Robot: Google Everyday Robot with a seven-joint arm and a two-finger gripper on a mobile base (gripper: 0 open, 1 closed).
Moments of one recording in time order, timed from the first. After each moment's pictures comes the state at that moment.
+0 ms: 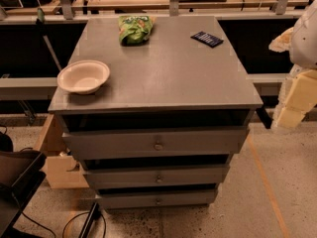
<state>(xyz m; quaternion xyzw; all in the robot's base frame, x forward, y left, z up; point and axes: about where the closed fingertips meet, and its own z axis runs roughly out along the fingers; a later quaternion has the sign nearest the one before) 0.438 -0.217 0.976 -0.60 0.78 -0.03 0.16</state>
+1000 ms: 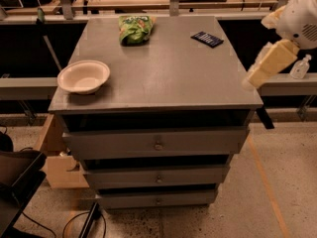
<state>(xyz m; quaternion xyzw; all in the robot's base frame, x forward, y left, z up) 0.536 -0.212 0.985 -0.53 0.79 0.03 0.30</state>
